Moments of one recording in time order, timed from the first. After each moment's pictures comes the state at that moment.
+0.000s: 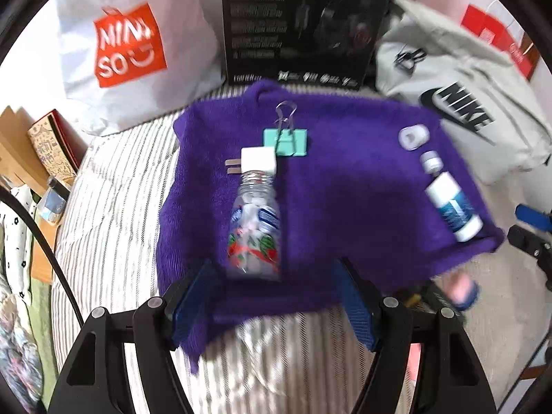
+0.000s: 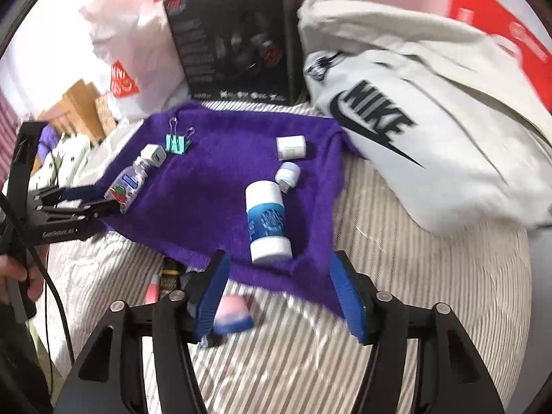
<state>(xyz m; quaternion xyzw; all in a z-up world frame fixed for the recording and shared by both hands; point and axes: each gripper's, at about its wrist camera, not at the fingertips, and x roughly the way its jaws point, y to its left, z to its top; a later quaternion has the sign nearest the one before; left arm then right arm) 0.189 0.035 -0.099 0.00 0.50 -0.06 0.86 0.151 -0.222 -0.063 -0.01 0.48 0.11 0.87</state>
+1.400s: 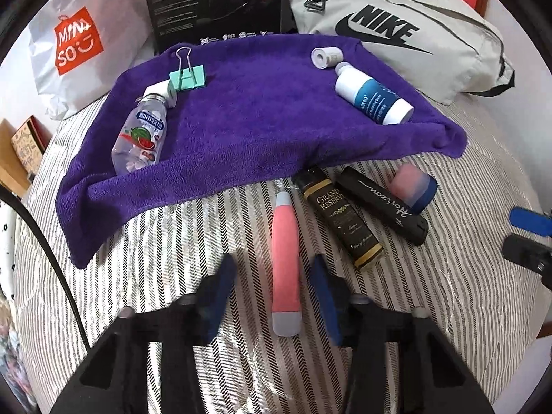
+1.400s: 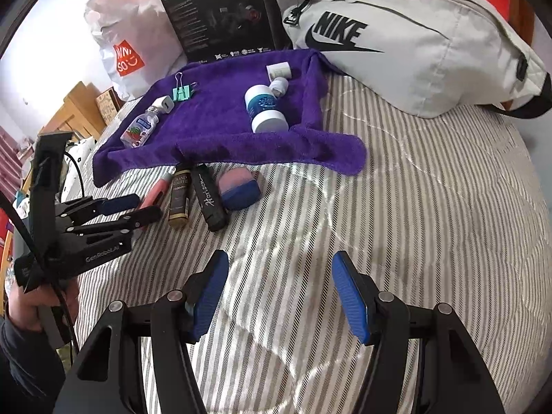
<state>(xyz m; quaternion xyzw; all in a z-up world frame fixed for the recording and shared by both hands) 0.106 -0.035 -0.141 0.05 0.51 -0.10 0.85 0.066 -0.236 -0.109 0.03 0.51 0.10 0.85</state>
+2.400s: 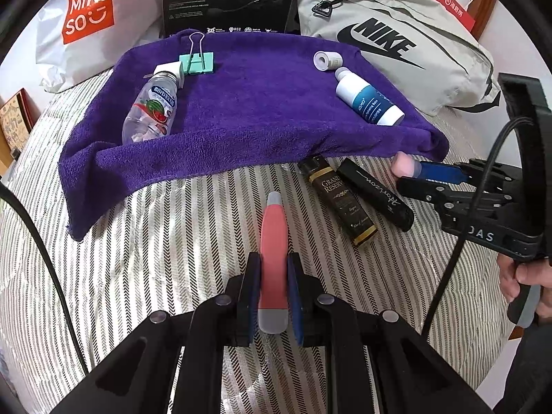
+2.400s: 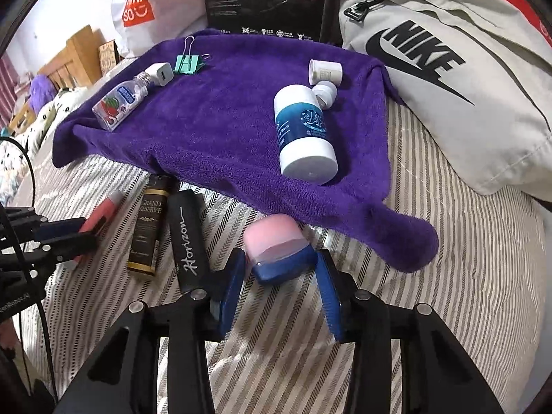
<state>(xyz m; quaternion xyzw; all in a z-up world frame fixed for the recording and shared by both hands) 0.097 -0.004 -0.141 -0.01 0.52 -0.14 0.84 0.144 -0.182 -0.148 -0.10 0.52 0.12 0.84</state>
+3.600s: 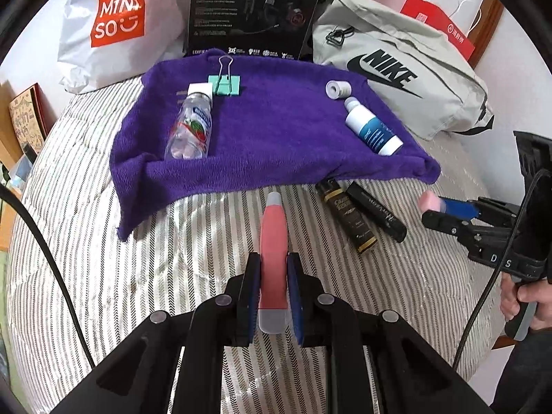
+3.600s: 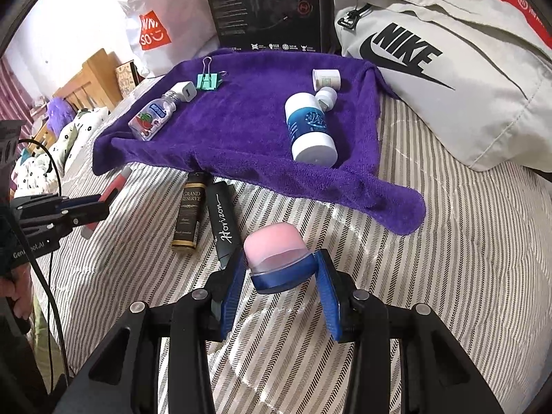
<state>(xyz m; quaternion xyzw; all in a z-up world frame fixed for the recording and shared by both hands) 0.087 0.032 -0.113 -0.04 0.49 -0.14 0.86 0.107 -0.203 -0.121 -0.04 0.51 0.16 0.85</state>
